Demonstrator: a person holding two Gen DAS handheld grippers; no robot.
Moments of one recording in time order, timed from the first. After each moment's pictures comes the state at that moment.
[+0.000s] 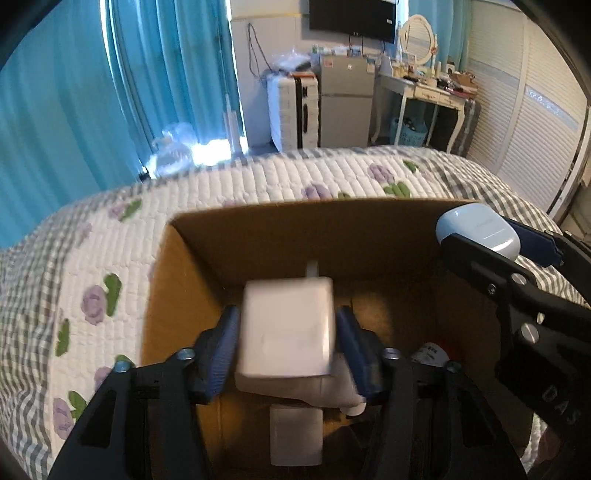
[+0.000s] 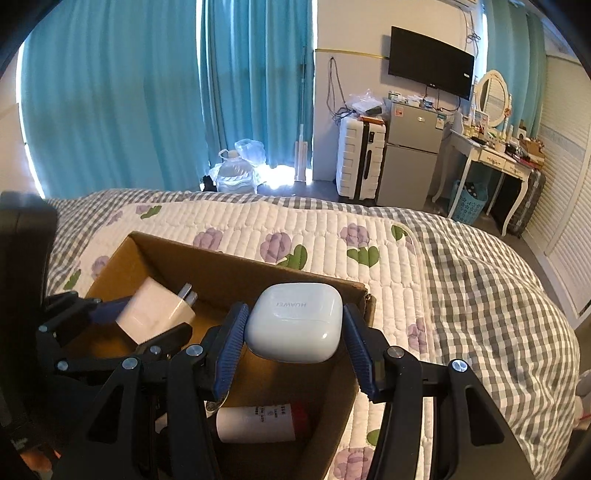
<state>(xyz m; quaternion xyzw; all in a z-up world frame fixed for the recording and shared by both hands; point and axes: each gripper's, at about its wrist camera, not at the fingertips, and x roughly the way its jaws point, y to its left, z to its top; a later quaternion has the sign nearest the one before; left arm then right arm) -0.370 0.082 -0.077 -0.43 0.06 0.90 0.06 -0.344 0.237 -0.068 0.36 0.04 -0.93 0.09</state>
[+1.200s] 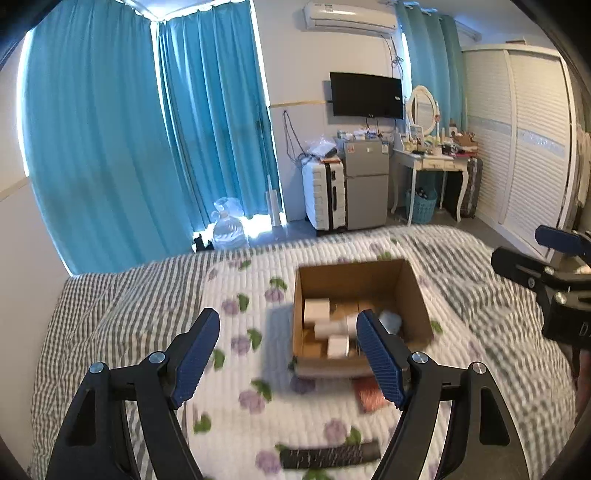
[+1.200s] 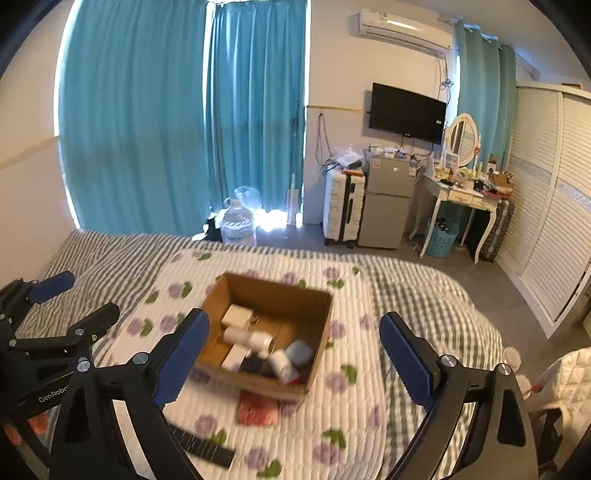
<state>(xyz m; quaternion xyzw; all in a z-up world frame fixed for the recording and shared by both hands) -0.133 0.017 0.095 -0.30 0.07 0.95 0.01 -0.117 0.226 0.103 0.28 0.04 -0.96 0.08</state>
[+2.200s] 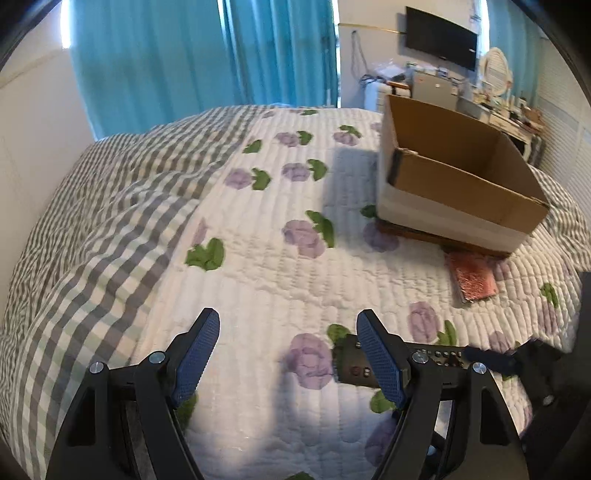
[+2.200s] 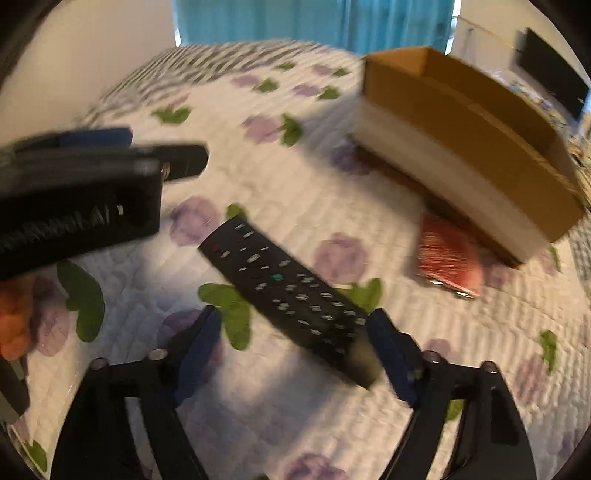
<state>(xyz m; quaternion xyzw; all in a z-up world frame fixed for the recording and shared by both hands) -0.115 -0.057 -0.111 -0.42 -0.01 0.90 -0.10 -0.087 0.096 -0.182 0.47 0.16 -0.82 0.28</state>
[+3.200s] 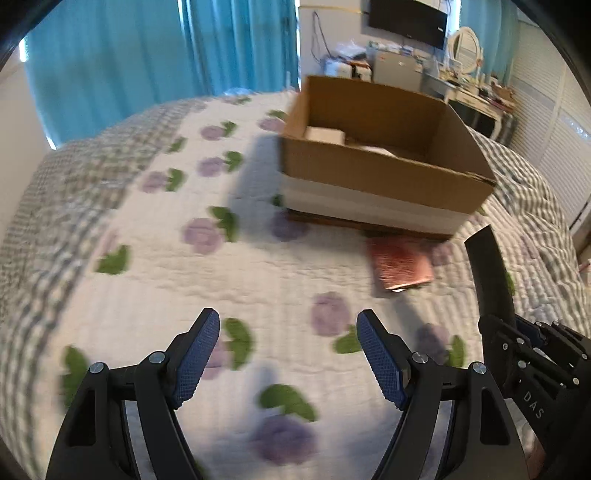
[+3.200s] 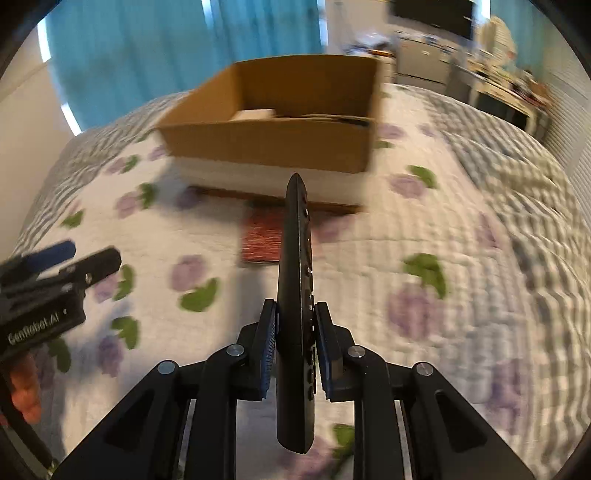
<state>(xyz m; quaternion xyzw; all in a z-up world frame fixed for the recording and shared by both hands) -0.133 0.025 -0.107 -0.47 -0.01 0.88 -0.03 -0.102 0.242 -0.136 0.46 0.01 -0.88 0.11</state>
